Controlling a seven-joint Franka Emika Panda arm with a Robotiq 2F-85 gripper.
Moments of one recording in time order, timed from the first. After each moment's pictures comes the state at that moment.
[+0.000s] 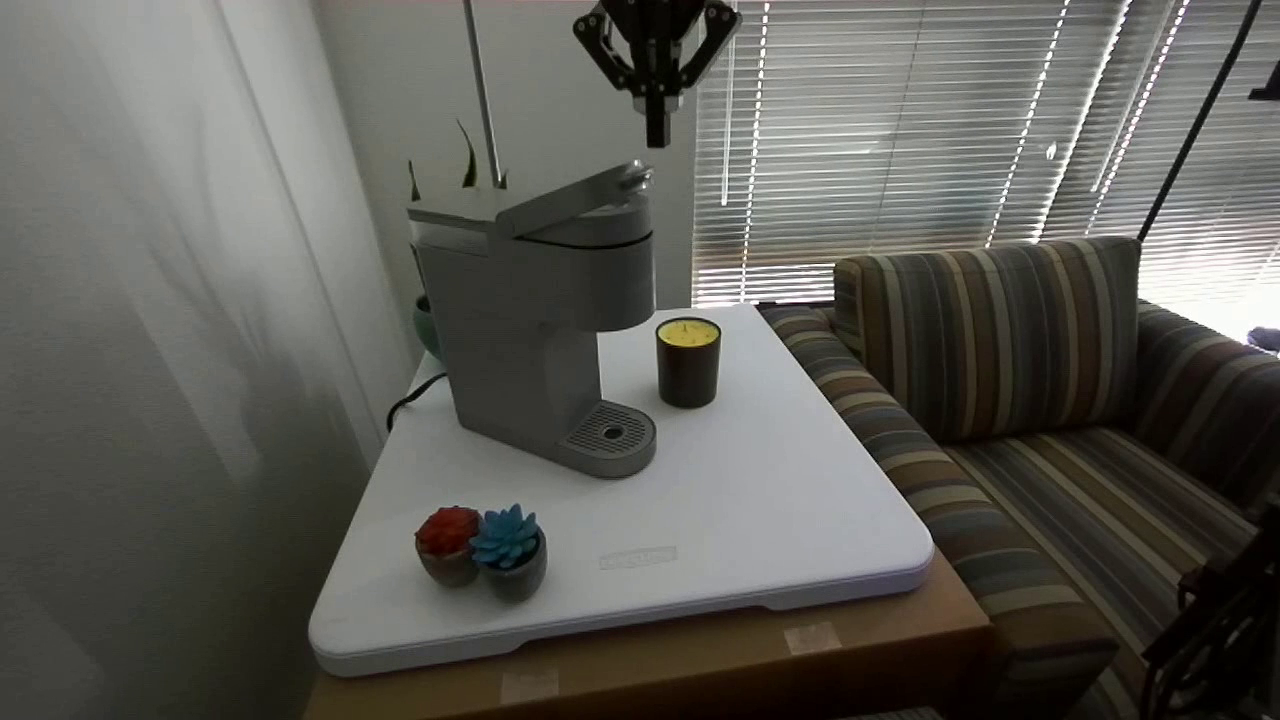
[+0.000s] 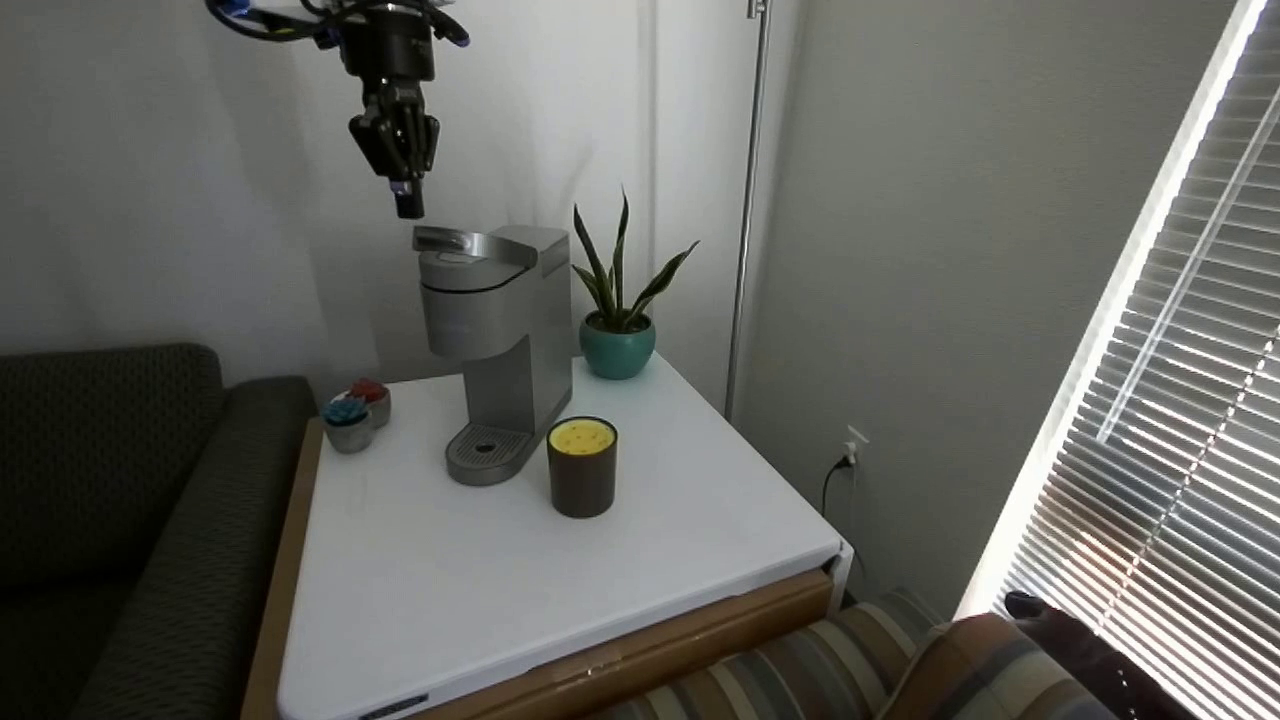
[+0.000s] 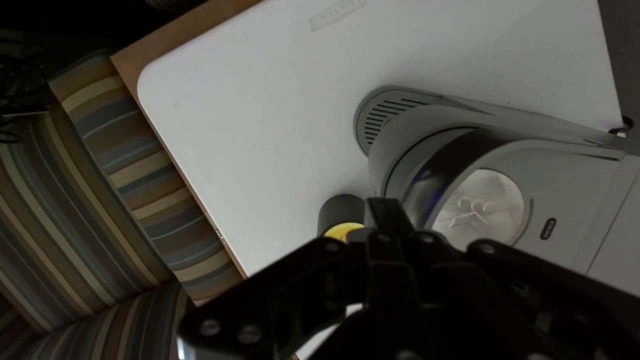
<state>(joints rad) 0.25 0.43 -0.03 -1.48 0.01 1.90 1.24</state>
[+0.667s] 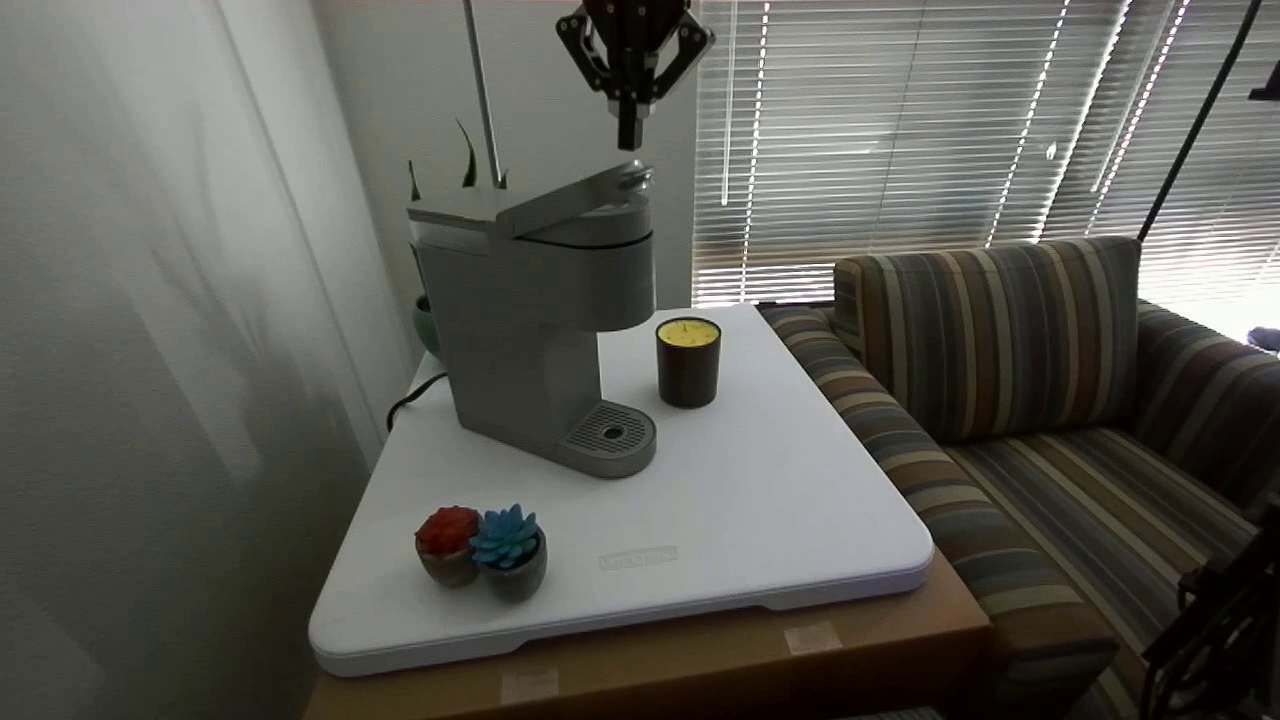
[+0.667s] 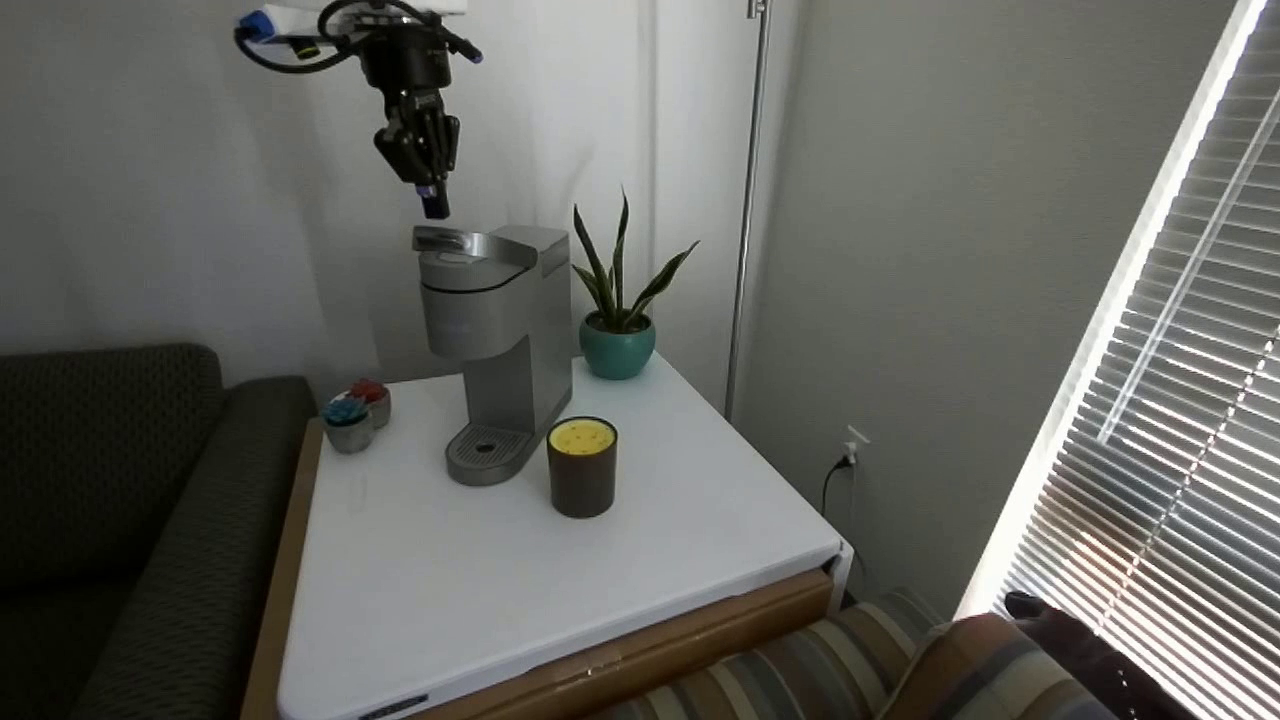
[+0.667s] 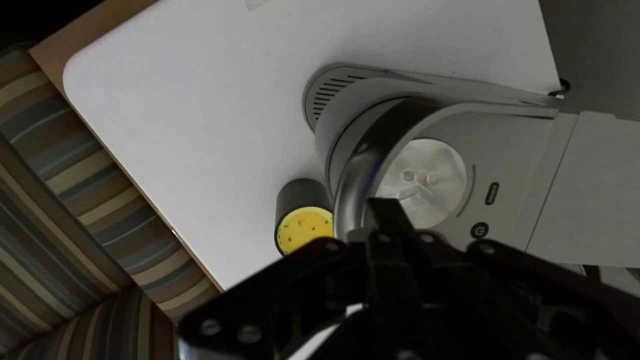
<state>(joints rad) 0.24 0.43 -0.03 -1.51 0.01 2.06 1.29</state>
